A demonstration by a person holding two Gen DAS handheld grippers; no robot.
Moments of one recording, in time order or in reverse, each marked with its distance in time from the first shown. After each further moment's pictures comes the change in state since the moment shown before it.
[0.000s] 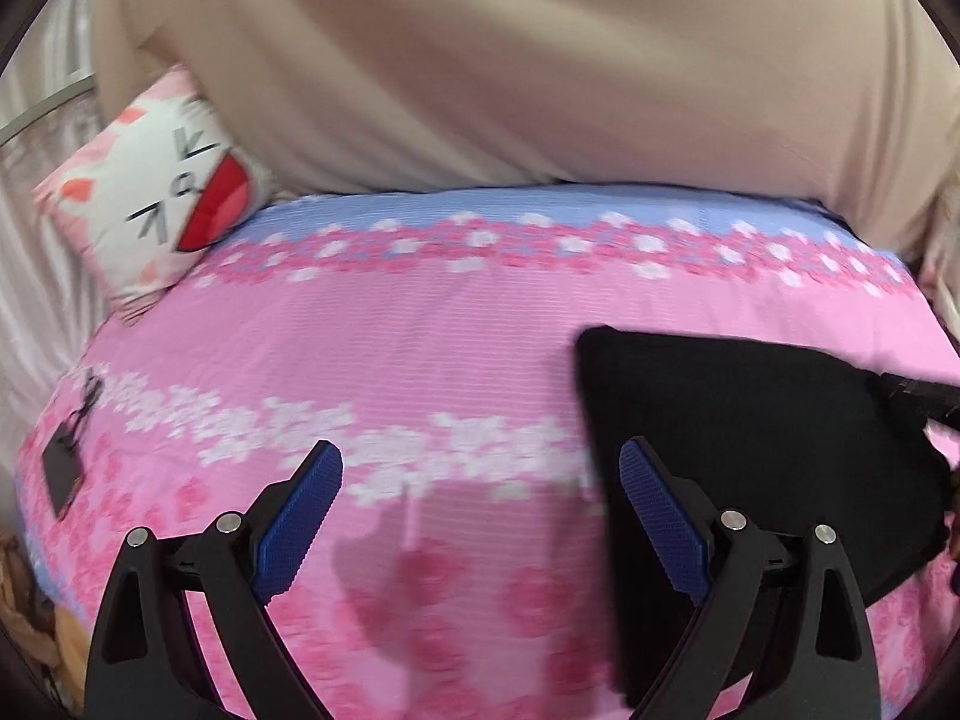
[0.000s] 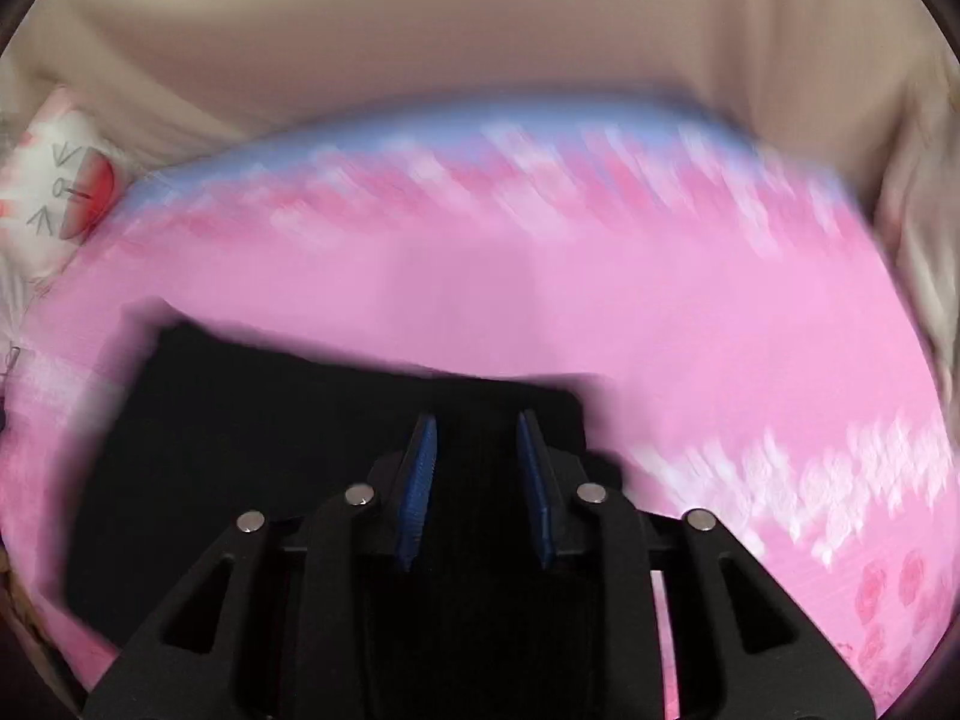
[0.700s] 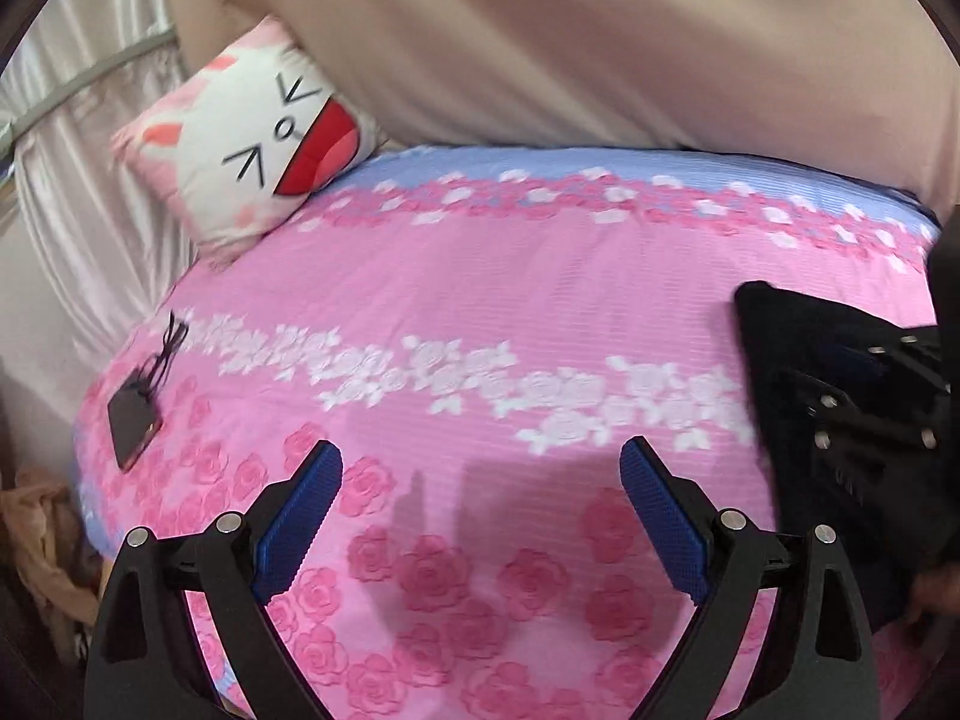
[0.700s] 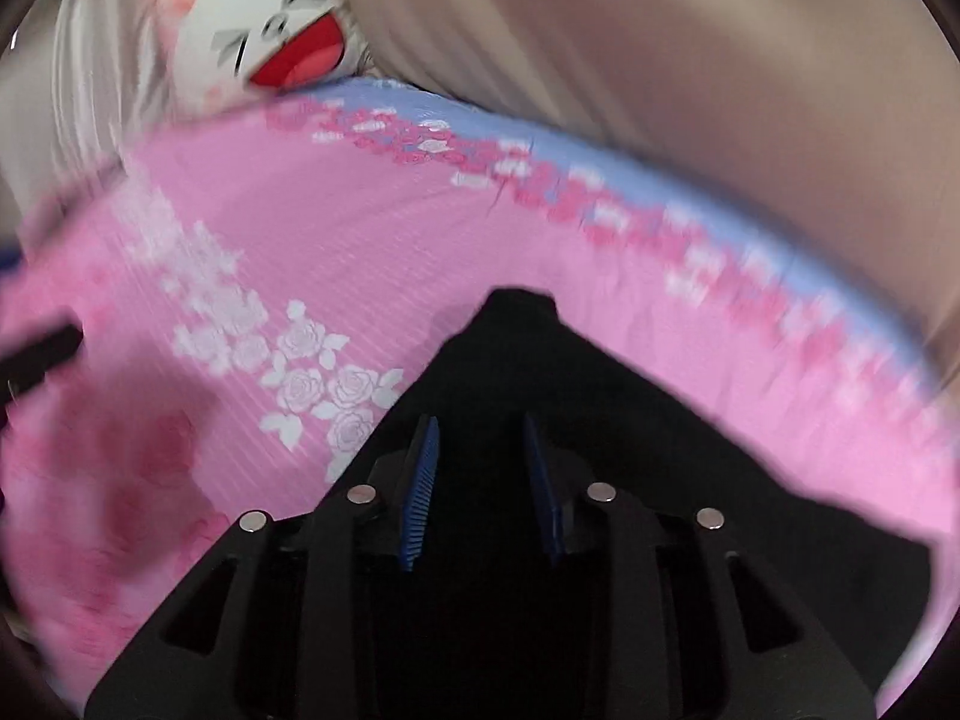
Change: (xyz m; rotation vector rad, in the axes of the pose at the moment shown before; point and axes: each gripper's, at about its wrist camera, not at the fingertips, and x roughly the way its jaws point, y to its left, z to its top) left arm 0.008 0.084 -0.033 -0.095 0.078 0.216; right arm 0.043 0.263 -0.025 -0.581 -0.060 0.042
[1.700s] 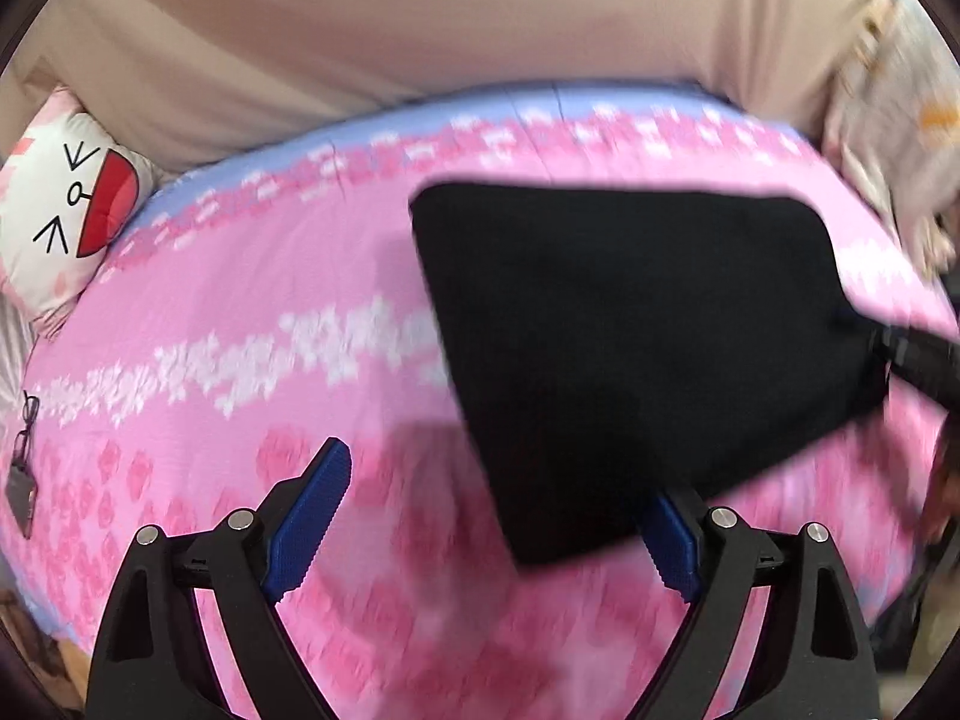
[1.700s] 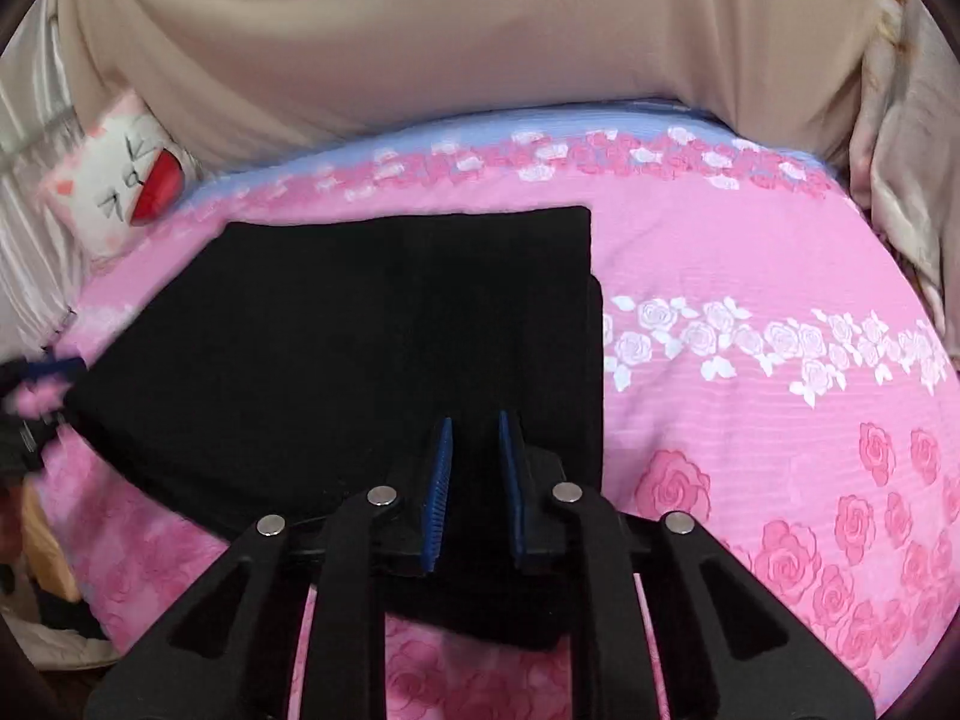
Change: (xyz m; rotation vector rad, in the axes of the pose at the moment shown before) left arm -0.051 -0.124 -0.039 0.317 0.074 -0.359; right arm -0.134 -0.174 -0.181 0.521 -0.020 -0.001
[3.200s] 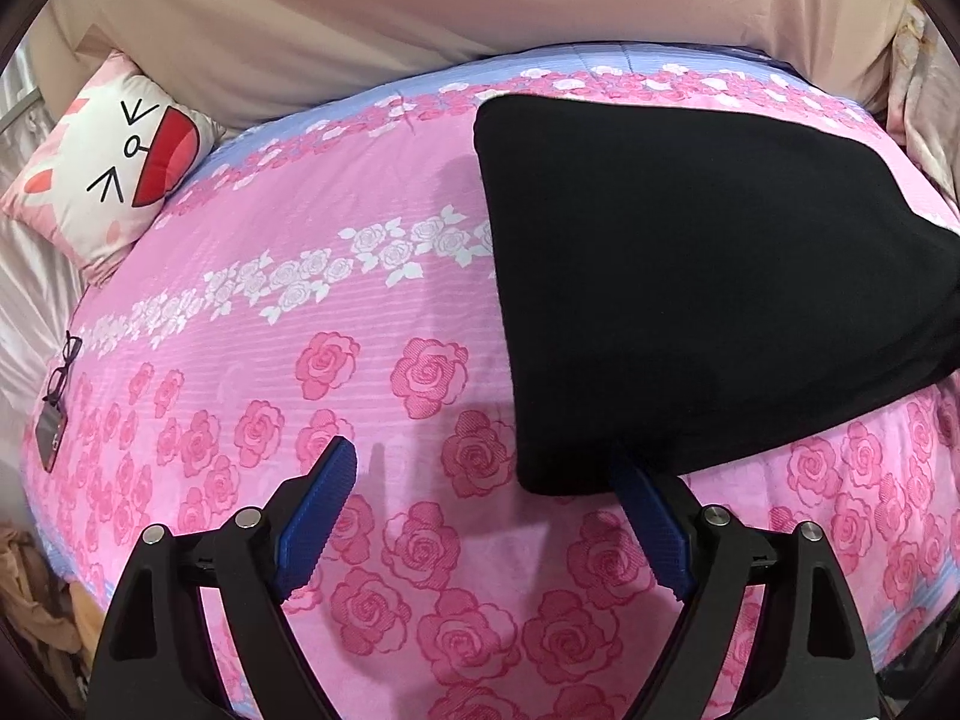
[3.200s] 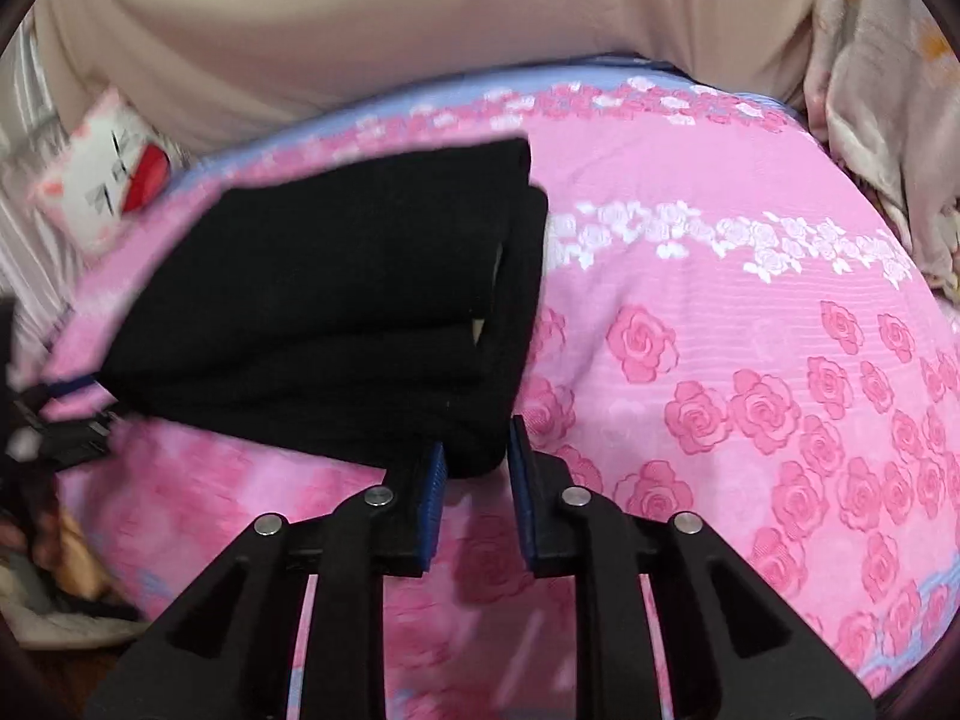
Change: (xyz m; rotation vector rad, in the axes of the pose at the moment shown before) left arm 0.021 0.008 -0.035 -0.077 0.019 0.156; right arm -0.029 -0.007 -0.044 0.078 0.040 -0.025
